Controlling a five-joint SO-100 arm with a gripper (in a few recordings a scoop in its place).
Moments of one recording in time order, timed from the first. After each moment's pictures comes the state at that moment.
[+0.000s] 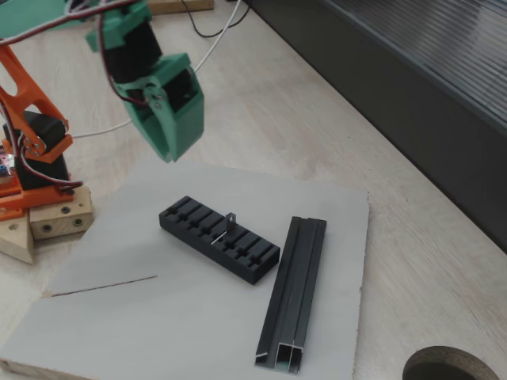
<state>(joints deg) -17.8 110.7 97.2 85.9 112.3</state>
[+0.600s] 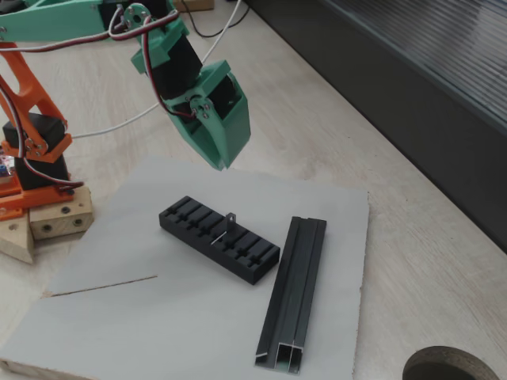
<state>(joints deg) -20.0 105.1 97.5 66.8 113.3</state>
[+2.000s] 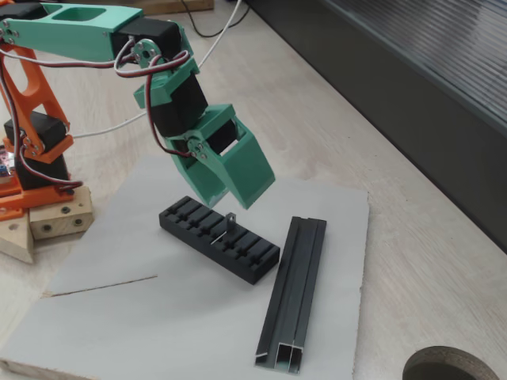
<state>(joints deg) -11.4 98.0 97.6 65.6 113.7</state>
